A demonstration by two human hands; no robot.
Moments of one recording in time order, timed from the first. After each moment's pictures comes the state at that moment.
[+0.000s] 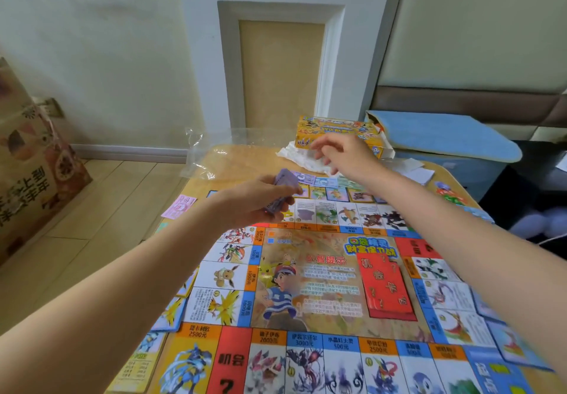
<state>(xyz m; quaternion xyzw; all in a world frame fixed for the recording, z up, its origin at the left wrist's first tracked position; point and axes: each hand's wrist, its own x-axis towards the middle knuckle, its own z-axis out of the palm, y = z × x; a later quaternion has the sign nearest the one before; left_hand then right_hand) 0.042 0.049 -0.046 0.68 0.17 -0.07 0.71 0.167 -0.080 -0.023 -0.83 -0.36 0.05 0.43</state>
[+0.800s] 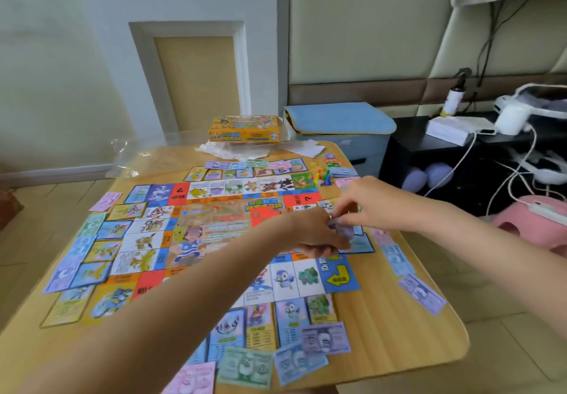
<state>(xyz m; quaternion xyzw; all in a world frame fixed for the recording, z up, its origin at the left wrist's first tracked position) 0.014 -0.205 -0.037 0.85 0.01 -0.26 0.46 0.057 -0.340 0.004 -0.89 -0.45 0.08 0.07</state>
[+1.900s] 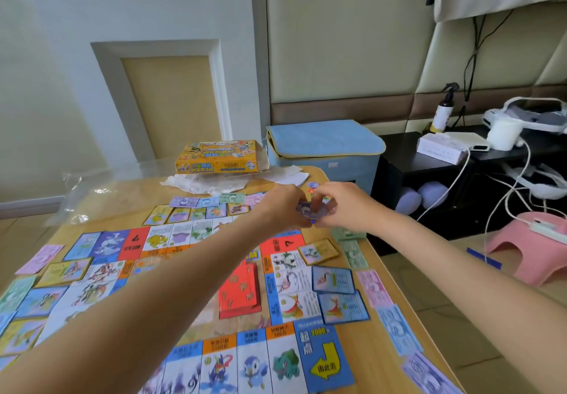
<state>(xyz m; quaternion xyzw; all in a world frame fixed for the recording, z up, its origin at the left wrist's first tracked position) 0.129 -0.180 -0.017 0.99 -0.04 0.01 0.15 0.171 -0.328 -0.023 -0.89 -0.35 0.05 0.28</state>
